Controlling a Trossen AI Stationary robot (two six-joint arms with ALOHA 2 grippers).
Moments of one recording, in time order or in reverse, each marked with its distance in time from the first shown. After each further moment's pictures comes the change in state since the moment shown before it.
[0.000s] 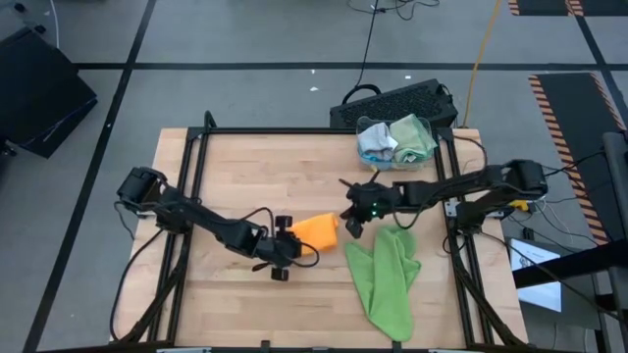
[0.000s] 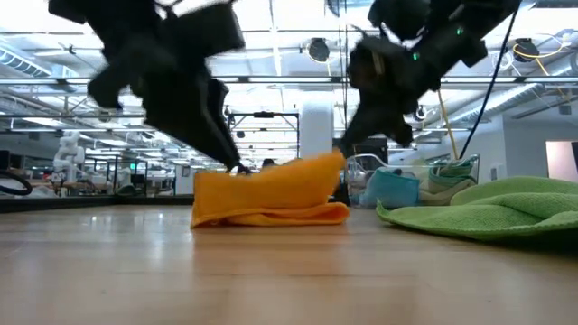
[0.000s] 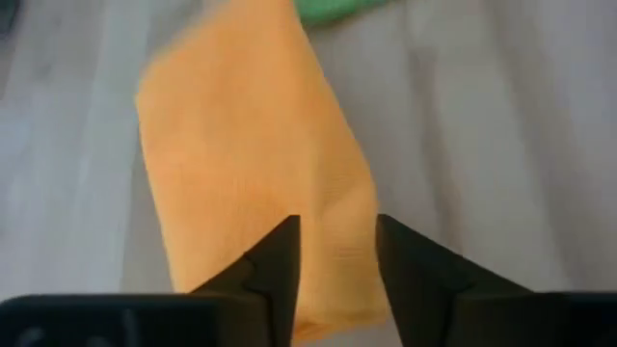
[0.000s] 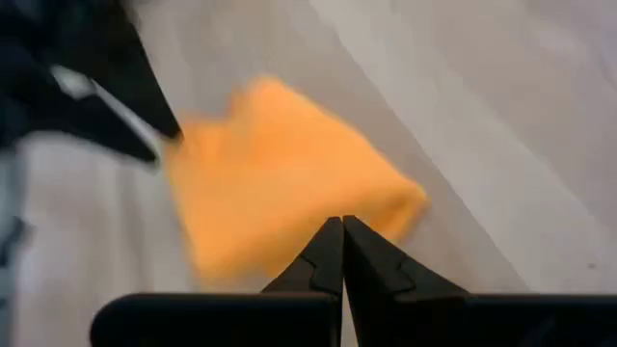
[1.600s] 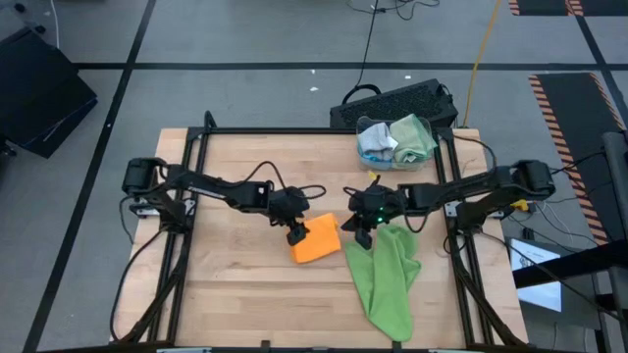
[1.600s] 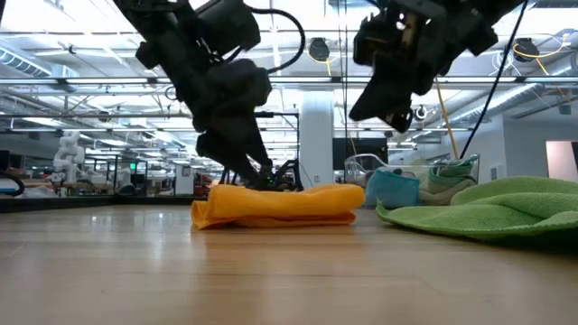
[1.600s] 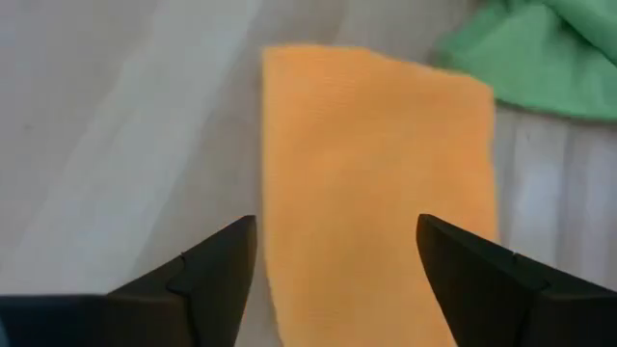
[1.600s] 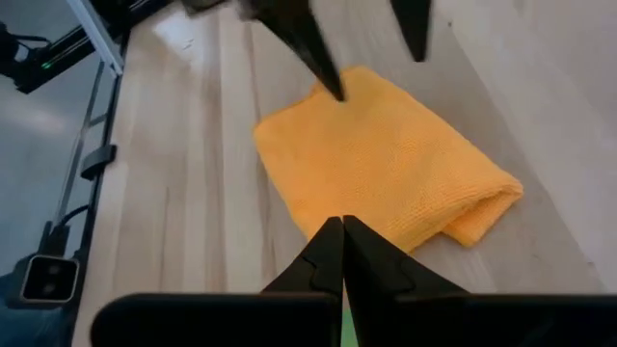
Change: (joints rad) left arm 0.377 -0.015 0.002 0.016 0.418 -0.315; right arm 0.049 -0.062 0.002 -0.005 -0.134 -0.131
